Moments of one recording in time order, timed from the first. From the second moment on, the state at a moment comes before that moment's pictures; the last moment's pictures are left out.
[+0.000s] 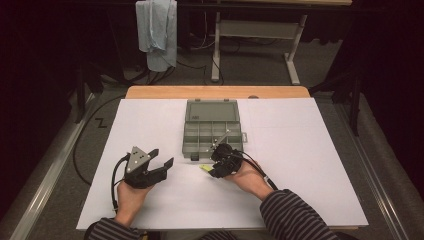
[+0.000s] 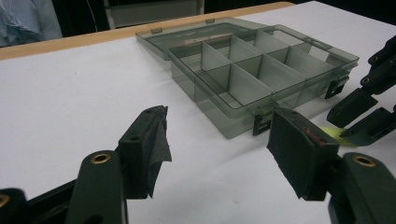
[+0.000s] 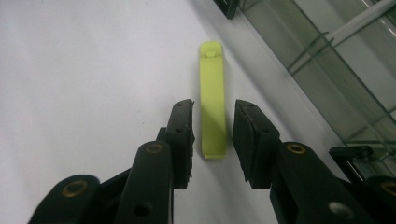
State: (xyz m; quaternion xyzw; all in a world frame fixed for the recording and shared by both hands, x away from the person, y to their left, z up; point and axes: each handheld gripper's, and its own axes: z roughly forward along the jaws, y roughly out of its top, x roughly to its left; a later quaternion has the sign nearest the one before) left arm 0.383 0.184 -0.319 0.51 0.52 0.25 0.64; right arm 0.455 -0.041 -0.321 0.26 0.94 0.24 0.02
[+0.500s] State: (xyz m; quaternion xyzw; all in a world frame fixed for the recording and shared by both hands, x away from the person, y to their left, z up) left arm 0.383 0.184 -0.319 0.51 0.52 0.24 0.64; right arm 0.456 -0.038 -0.325 0.25 0.94 0.23 0.03
